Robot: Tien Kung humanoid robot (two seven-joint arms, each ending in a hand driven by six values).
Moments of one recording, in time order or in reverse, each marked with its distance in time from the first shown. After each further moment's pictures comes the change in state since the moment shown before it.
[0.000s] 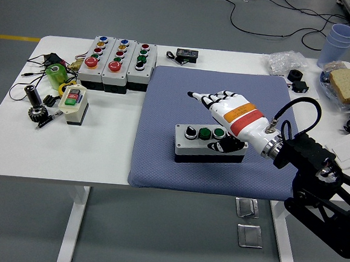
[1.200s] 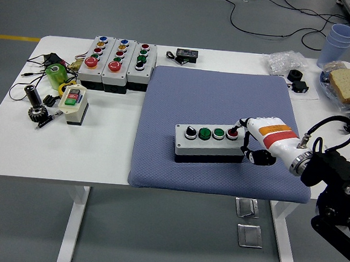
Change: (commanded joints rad) left arm 0.018 -0.004 -0.002 0.000 0.021 -0.006 0.002; right arm -0.117 -0.104 0.037 0.082 0.148 0.098 -0.226
